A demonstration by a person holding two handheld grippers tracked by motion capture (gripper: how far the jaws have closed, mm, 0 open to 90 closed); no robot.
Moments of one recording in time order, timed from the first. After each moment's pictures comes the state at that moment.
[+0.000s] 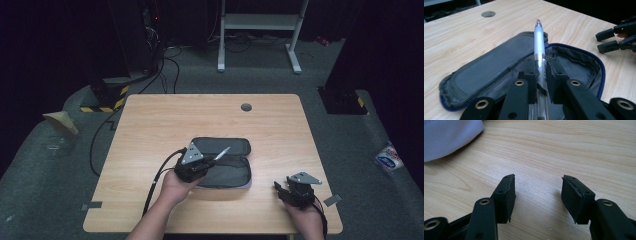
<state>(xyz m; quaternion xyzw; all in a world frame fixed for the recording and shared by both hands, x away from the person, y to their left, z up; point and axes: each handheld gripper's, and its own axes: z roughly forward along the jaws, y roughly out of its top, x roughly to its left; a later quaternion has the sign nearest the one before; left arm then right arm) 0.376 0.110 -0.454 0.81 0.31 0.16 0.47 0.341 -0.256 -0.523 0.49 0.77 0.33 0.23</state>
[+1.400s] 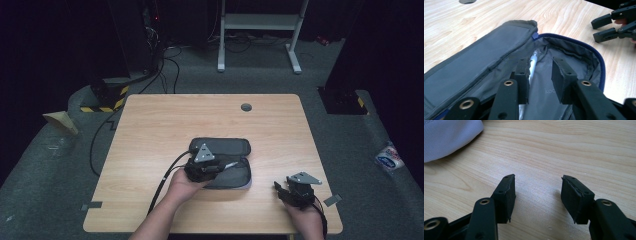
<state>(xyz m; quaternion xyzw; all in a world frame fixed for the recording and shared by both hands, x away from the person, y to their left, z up) 0.387 0.088 -0.466 0.84 0.30 0.13 0.44 0.340 -0.256 -0.523 0.49 0.77 0.33 0.23</state>
